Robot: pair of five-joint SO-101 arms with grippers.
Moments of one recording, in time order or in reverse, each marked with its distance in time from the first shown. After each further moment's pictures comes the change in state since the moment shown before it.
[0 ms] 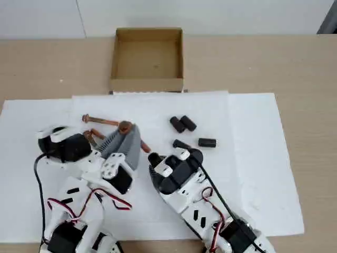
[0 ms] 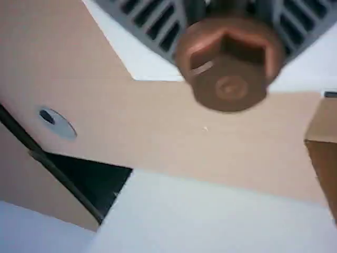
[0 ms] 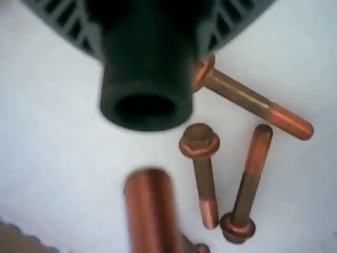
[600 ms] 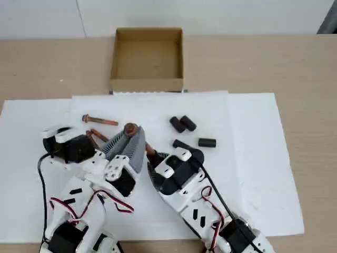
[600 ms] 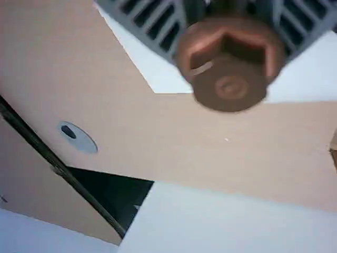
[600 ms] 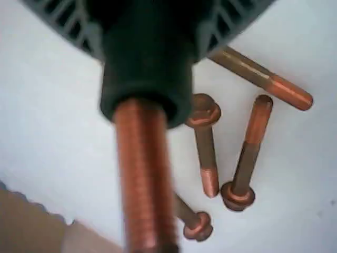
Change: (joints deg) left arm 2.4 0.0 0.0 0.0 0.2; right arm 0.0 0.0 1.1 -4.1 0.2
